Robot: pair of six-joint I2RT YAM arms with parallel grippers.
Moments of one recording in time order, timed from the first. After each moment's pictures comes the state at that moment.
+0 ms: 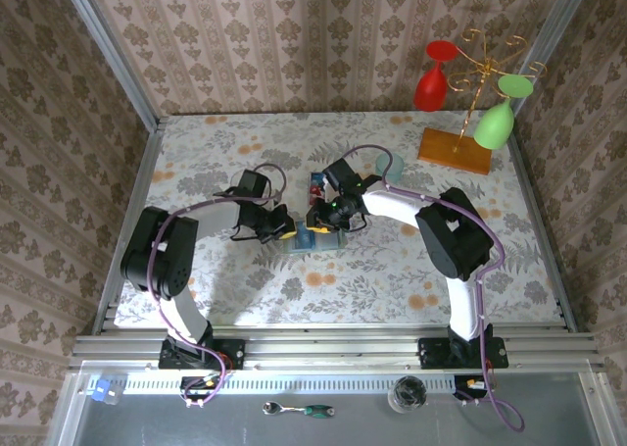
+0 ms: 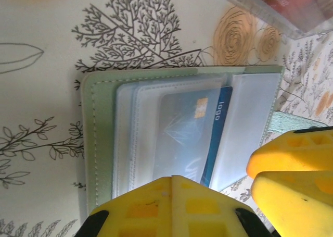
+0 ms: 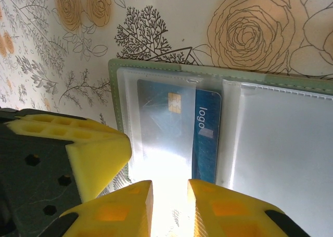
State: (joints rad) left arm -0.41 1.75 0.94 -0.34 0.57 -0.68; right arm 0.60 2.01 1.37 -0.43 -0.48 0.72
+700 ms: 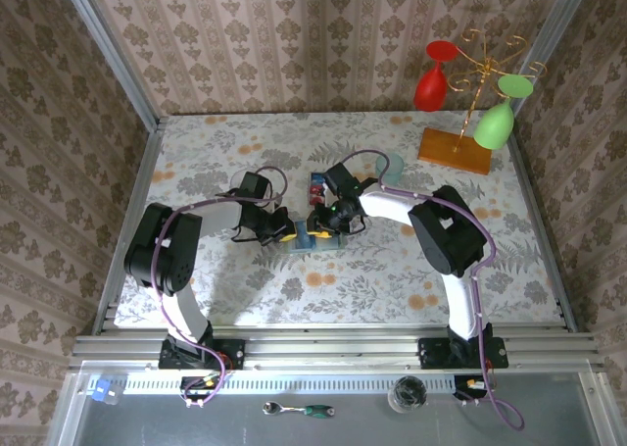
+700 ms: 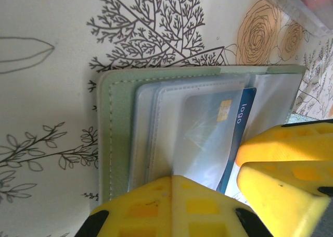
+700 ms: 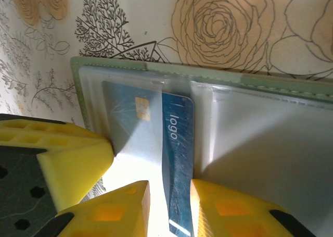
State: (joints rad) left arm -0.41 1.77 0.94 -0.34 0.57 -0.68; right arm 0.59 2.06 1.37 -0.43 -0.48 0.72
